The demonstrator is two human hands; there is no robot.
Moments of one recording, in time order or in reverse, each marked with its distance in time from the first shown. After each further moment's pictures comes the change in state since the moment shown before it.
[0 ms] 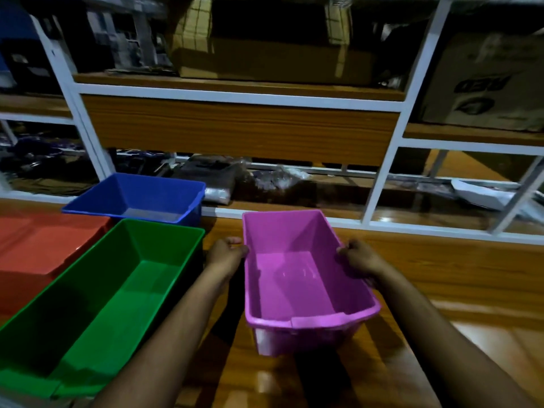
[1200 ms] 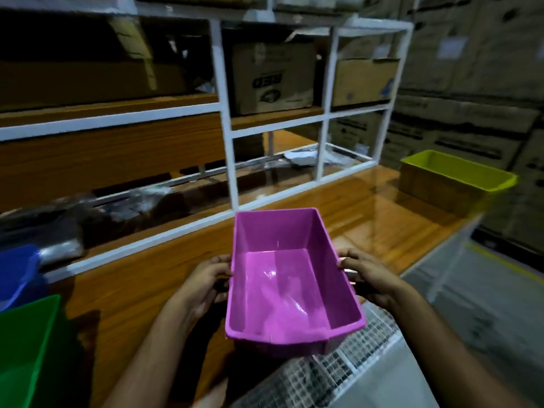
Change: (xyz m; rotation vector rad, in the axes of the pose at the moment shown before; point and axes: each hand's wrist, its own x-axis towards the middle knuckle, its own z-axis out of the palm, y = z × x) left_hand -0.137 0.062 0.101 -0.115 -0.921 -0.081; right_hand -0.242 0.124 -0.098 0.757 0.269 0.127
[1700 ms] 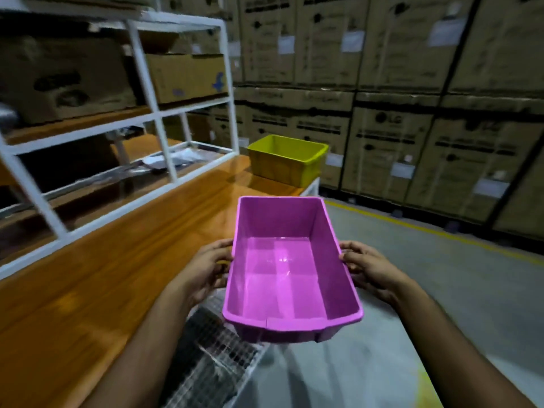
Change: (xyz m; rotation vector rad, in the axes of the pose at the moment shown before) left_hand -0.002 -0.043 0.352 0.168 -0.441 -0.014; right_hand -0.244 0.035 -0.276 0.174 0.443 -0.131
